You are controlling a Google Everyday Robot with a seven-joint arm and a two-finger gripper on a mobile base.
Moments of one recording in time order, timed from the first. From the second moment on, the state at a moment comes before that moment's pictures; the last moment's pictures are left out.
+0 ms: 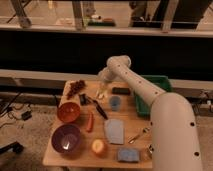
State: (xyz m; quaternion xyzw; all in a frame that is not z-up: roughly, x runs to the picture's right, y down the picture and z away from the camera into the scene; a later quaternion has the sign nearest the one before) arm -0.021 -0.040 0.950 -0.19 -0.21 0.04 0.96
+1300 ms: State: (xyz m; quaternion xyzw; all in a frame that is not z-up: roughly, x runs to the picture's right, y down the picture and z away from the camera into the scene) arm -0.023 -0.023 1.006 -0.24 -0.20 0.05 0.95
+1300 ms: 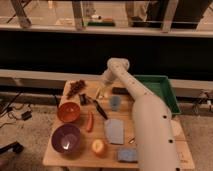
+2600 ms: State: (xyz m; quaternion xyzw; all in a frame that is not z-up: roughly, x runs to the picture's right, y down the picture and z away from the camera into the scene) arm -0.014 -0.016 1.022 -0.26 -0.20 0.05 0.94
